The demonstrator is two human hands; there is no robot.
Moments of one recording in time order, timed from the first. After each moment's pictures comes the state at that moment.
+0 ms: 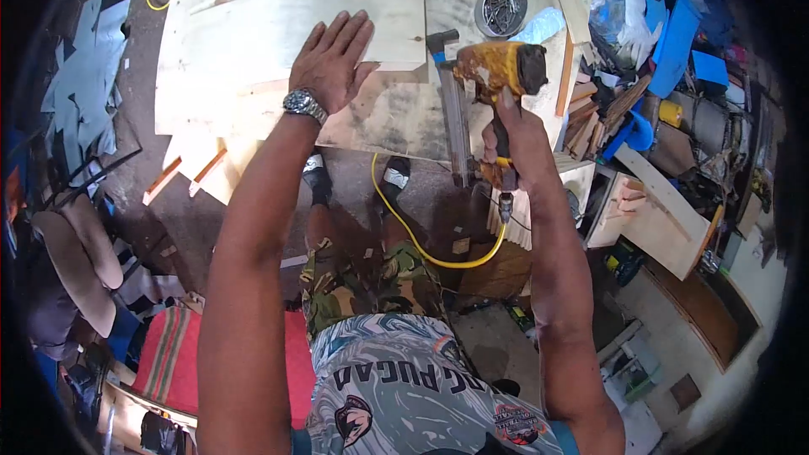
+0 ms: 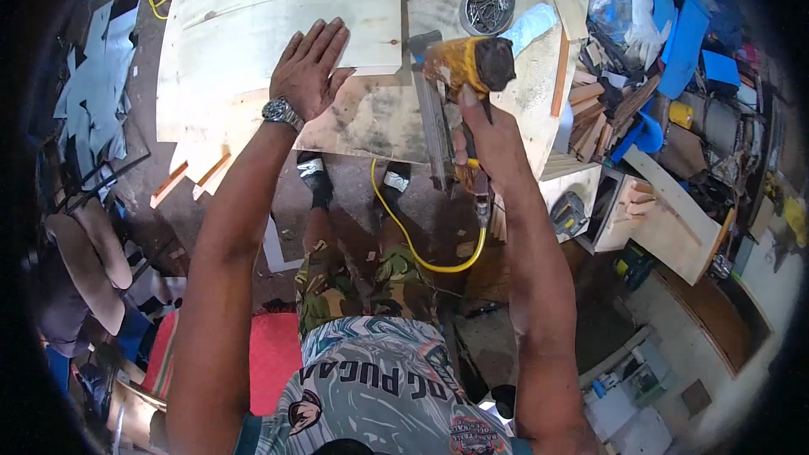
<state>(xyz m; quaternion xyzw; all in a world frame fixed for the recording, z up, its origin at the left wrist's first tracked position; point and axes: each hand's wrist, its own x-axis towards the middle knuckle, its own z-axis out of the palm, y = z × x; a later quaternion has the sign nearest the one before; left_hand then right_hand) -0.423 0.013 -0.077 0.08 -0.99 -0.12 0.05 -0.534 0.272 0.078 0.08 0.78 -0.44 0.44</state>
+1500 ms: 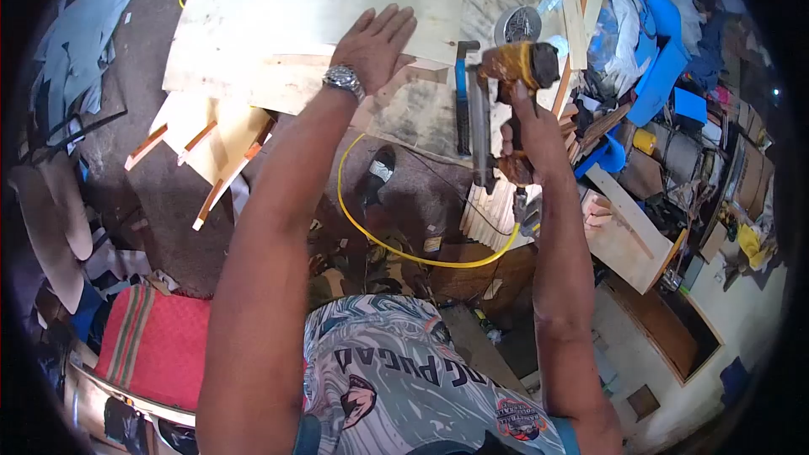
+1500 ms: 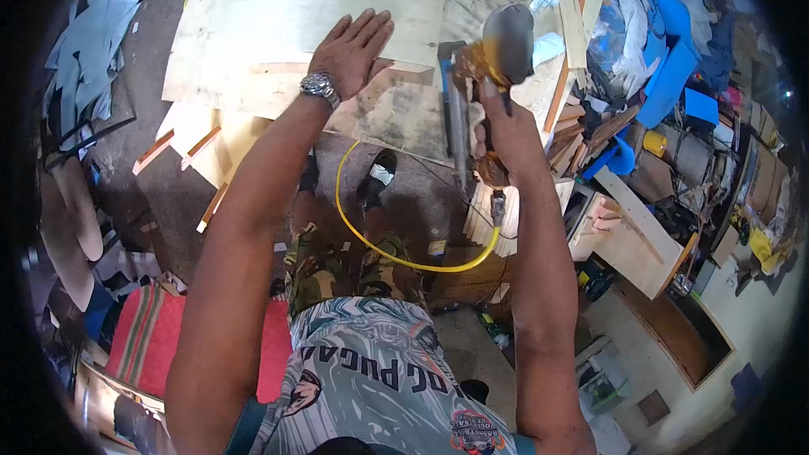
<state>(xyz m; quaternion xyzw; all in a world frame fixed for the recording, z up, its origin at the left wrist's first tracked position) -0.423 0.016 -0.090 0.08 -0.97 -0.19 0.10 -0.527 0.217 0.116 0.06 0.85 -0.33 0.41</state>
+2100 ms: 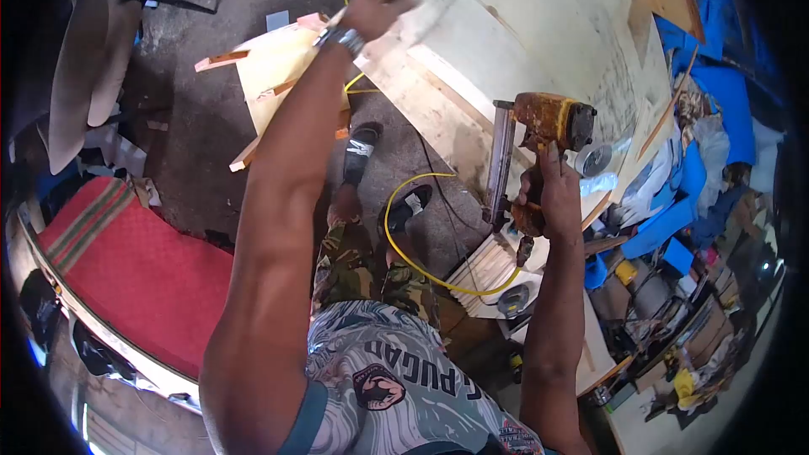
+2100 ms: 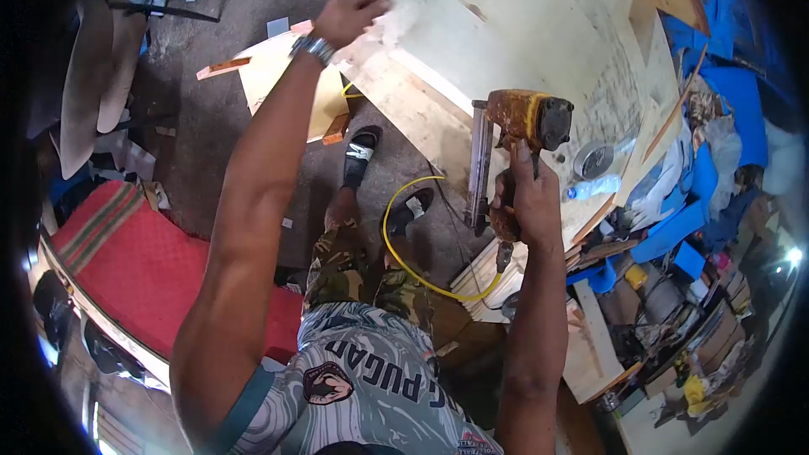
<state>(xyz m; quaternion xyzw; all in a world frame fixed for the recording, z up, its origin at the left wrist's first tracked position) -0.233 -0.233 -0.084 0.43 -0.72 -0.51 0.16 -0.420 0.054 0.123 -0.12 0.80 -0.31 0.50</state>
